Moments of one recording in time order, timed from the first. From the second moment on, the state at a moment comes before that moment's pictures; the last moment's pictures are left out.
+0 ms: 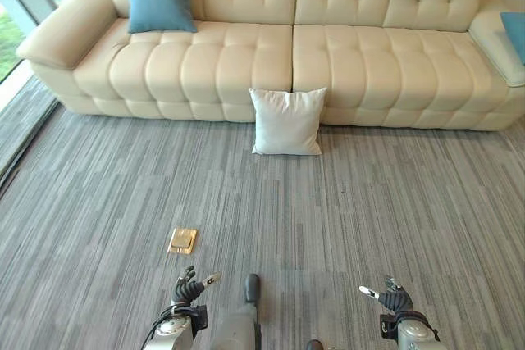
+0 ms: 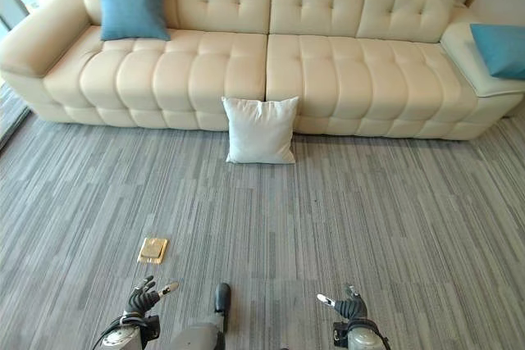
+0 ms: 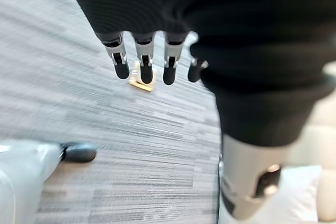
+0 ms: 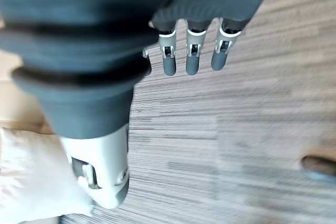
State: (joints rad) left arm 0.10 0.28 -0.15 0.64 -0.37 0.01 0.24; right arm 0.05 -0.26 0.14 0.78 0.25 -0.01 -0.22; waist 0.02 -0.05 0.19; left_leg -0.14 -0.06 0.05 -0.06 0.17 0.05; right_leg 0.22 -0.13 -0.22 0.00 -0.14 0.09
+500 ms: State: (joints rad) left arm 0.06 0.33 -0.14 0.63 -0.36 0.01 0.21; right arm 0.03 -0.23 0.14 0.78 0.23 0.01 -0.19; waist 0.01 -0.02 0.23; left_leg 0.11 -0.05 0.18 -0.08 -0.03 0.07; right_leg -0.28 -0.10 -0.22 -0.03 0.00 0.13
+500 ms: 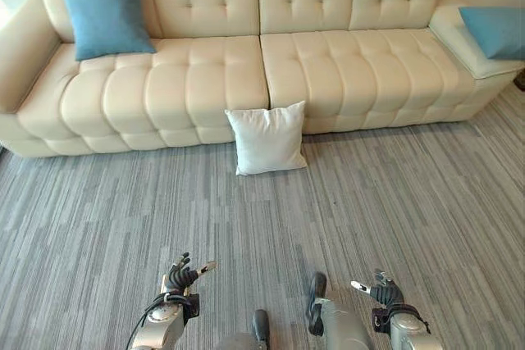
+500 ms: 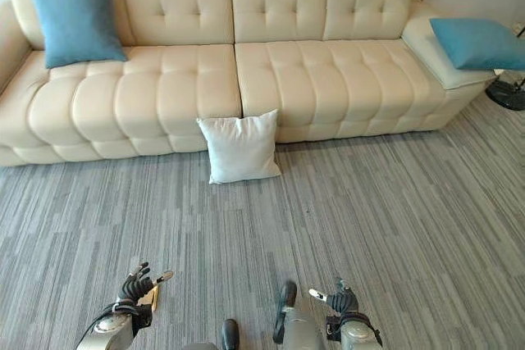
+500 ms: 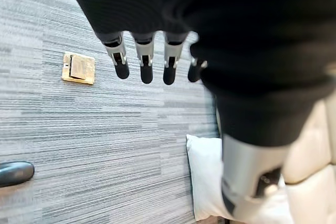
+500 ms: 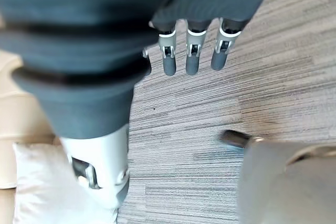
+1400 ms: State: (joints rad) left arm 0.09 0.26 -0.16 0.62 -0.33 0.02 0.18; right arm 0.01 -0.30 0.22 0.80 0.23 0.01 -0.17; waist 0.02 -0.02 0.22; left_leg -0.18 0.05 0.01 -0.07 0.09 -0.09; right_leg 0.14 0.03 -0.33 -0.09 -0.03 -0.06
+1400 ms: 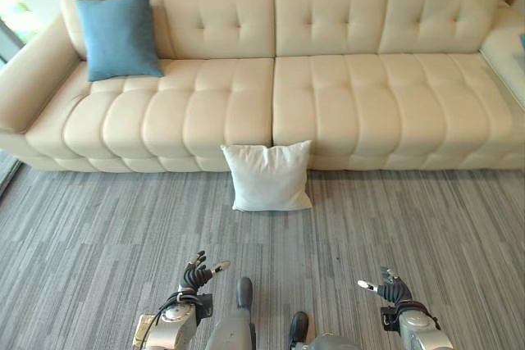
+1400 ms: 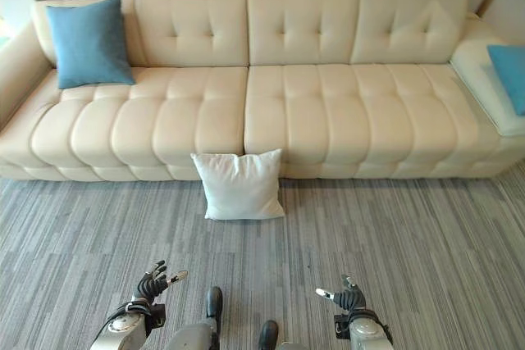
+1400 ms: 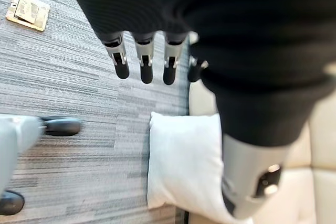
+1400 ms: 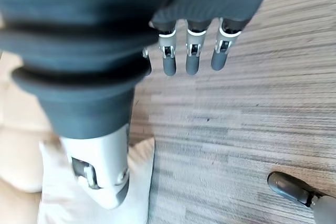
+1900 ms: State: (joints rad) left arm 0.07 0.33 -0.17 0.67 -0.33 0.03 0.19; right arm 0.02 -0.22 0.22 0.80 0.22 0.03 -0.15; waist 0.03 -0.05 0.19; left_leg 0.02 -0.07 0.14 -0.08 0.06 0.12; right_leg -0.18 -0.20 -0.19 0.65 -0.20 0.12
